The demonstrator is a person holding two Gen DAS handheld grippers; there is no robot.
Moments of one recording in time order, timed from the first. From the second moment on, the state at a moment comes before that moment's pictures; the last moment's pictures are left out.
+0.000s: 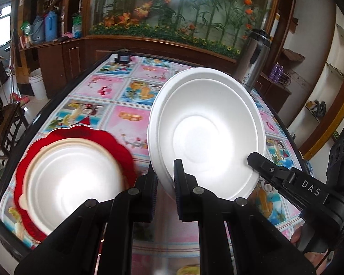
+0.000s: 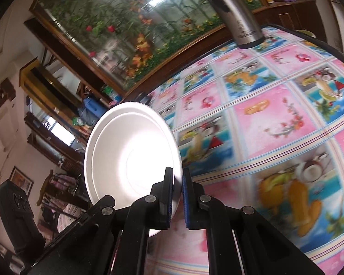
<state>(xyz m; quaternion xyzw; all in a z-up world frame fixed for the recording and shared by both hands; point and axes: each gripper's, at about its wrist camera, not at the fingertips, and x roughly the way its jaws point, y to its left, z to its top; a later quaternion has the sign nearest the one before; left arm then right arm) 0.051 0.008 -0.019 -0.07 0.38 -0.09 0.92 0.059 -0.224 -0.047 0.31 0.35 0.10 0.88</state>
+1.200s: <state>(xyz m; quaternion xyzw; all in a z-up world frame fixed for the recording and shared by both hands) 0.012 0.158 -0.040 -0.16 0.45 -0.03 0.88 0.049 -0.046 -0.038 0.18 0.42 0.21 0.86</state>
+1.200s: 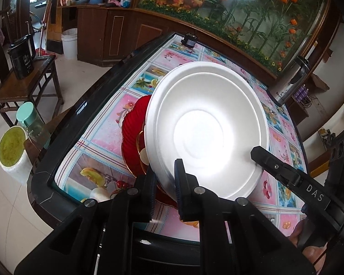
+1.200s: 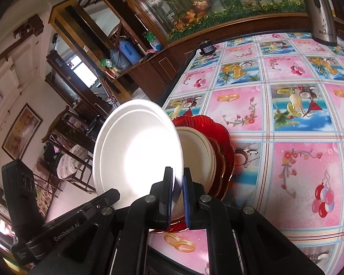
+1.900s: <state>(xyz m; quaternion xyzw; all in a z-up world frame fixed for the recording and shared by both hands) 0.048 0.169 -0.047 -0.16 0.52 -0.07 0.84 0.092 -0.034 -0.056 0.18 0.50 0.18 0.83</state>
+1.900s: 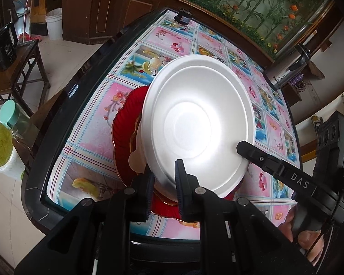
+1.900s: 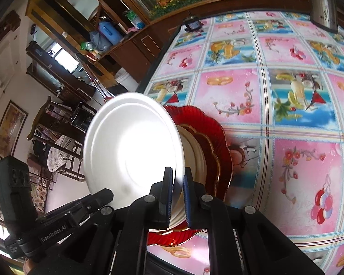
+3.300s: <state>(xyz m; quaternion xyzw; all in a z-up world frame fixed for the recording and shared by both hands) 0.034 0.172 -0.026 -0.13 0.52 -0.07 0.84 0.089 -0.047 -0.054 0.21 0.49 0.19 0.82</state>
